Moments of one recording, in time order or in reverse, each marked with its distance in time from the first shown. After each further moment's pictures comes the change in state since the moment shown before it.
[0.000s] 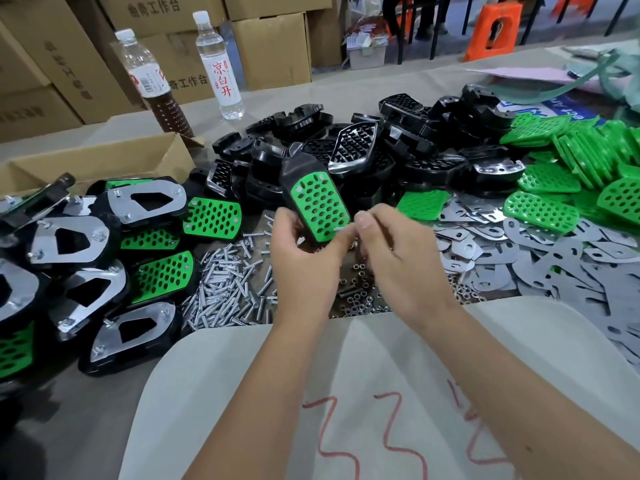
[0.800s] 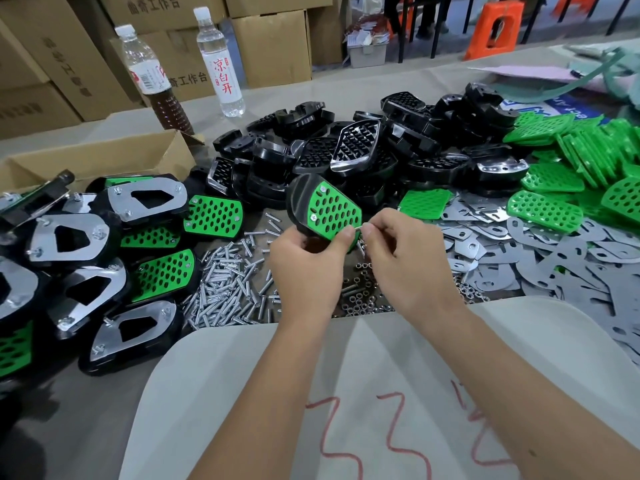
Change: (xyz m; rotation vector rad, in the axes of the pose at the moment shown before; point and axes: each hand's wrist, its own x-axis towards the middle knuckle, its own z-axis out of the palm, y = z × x) left_hand 0.000 0.000 -0.001 0.151 0.050 -0.114; right_hand 0.001 0.007 0.001 -0.180 0.004 0.047
